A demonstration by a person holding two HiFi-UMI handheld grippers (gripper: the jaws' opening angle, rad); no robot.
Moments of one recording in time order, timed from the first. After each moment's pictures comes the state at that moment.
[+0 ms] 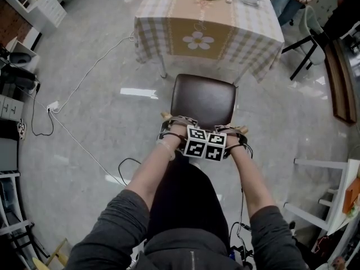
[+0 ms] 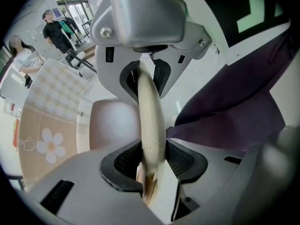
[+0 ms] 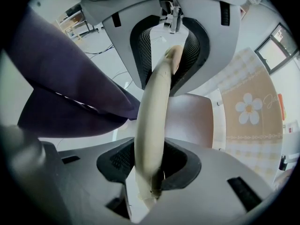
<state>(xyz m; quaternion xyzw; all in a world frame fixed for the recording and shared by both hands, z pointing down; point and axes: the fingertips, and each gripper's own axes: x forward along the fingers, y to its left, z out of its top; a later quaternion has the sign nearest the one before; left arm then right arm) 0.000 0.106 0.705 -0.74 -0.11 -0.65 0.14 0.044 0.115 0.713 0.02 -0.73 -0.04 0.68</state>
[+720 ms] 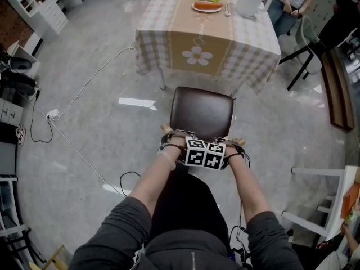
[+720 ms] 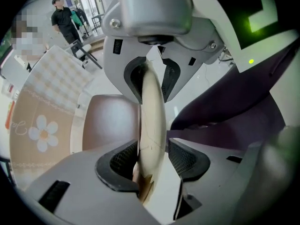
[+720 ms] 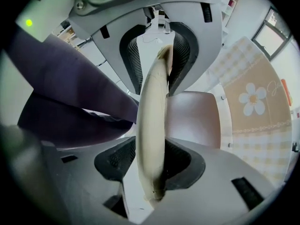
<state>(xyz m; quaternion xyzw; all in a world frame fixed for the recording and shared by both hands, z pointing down) 0.000 0.106 0.706 -0.75 -0.09 -0.65 0.08 0.039 0.116 0.709 0.02 -0.75 0.02 0.66</state>
